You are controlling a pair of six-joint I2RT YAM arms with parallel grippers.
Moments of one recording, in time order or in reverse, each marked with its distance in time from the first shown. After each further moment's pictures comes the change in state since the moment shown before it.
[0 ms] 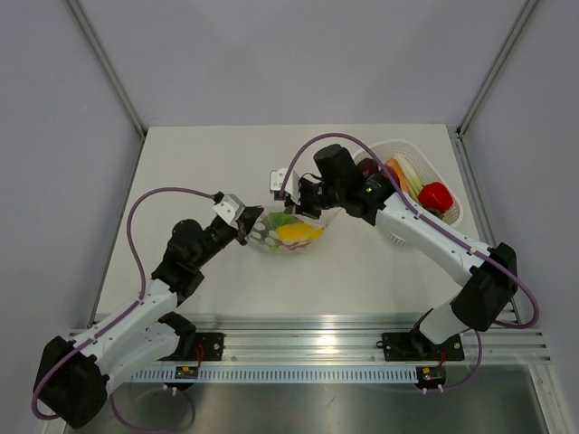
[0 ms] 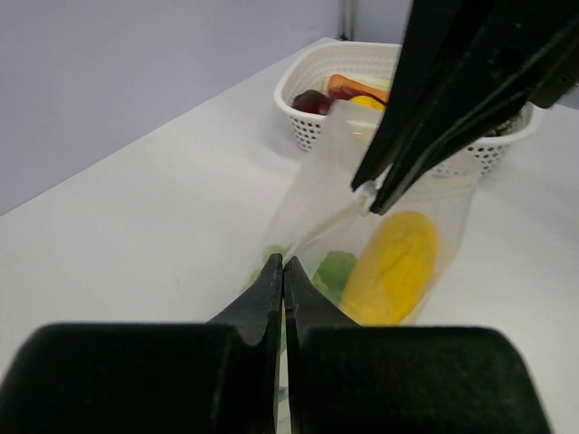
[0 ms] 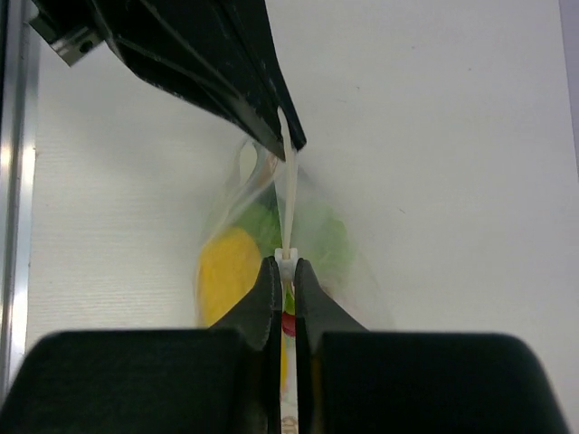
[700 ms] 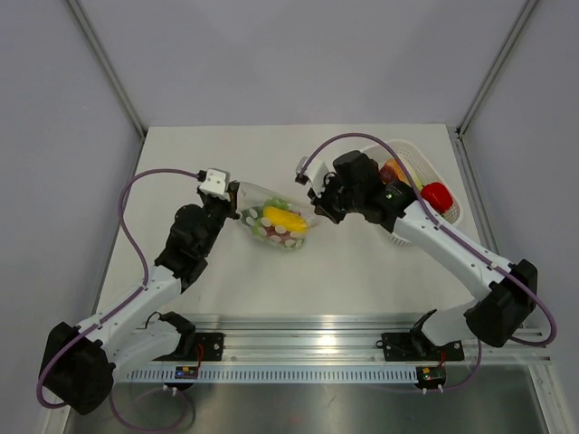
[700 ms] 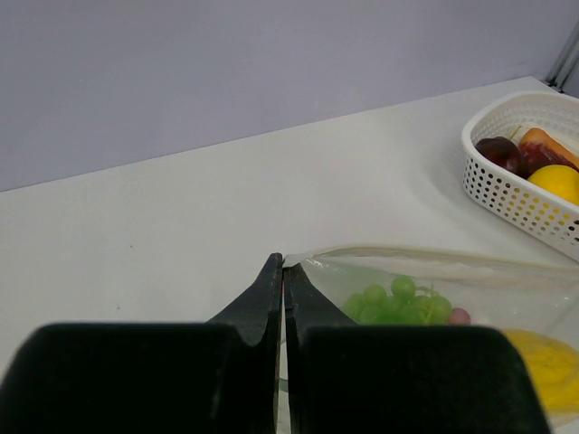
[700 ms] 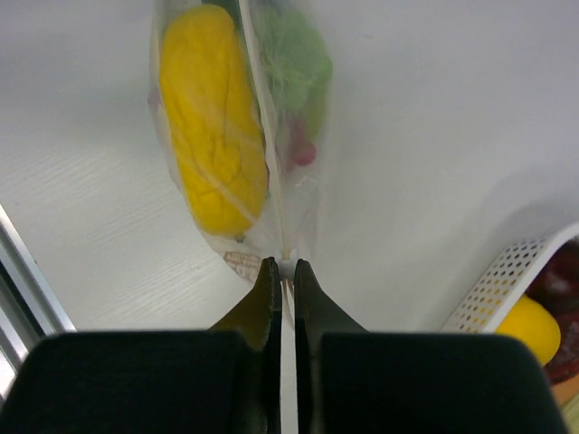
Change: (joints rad) left arm 0.033 0.109 0.115 0.004 -0.457 -0.050; right arm -0.050 -0.092 -0.081 -0.089 0.314 0.316
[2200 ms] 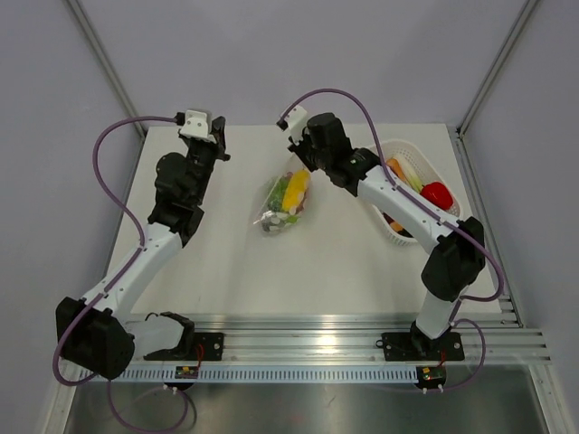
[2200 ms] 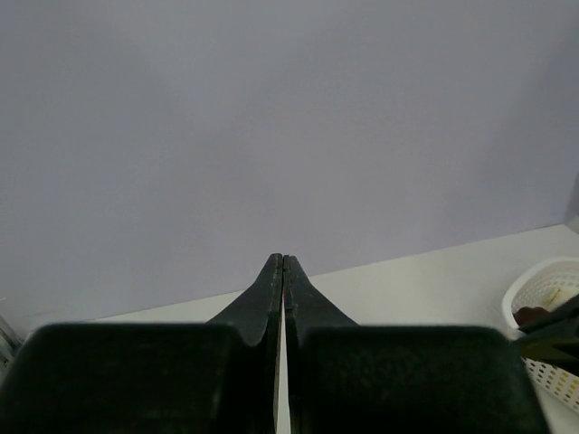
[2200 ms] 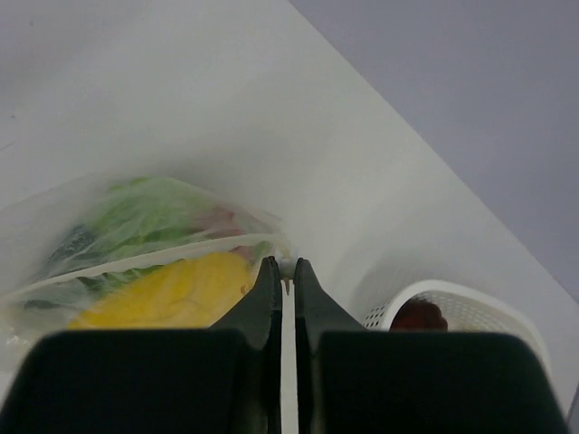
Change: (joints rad) left arm 0.143 0.251 0.434 0.051 0.076 0.037; right arm -0.034 0.323 0.320 0.243 0.338 0.064
